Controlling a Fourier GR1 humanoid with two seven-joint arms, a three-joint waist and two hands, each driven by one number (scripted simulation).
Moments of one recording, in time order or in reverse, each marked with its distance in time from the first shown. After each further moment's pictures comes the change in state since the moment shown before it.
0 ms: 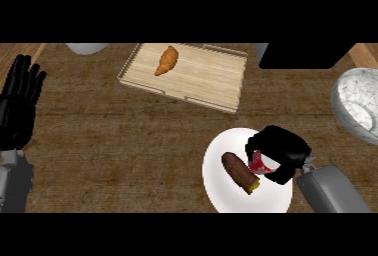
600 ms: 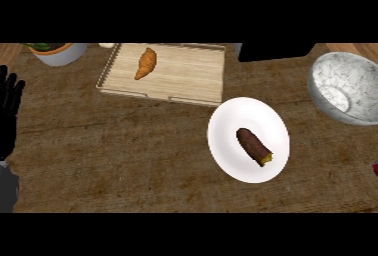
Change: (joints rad) left arm 0.064 0.014 0.065 -0.022 0.010 0.022 -0.013; right arm 0.153 -0.410 -0.523 0.243 -0.141 -0.084 -0.016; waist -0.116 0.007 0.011
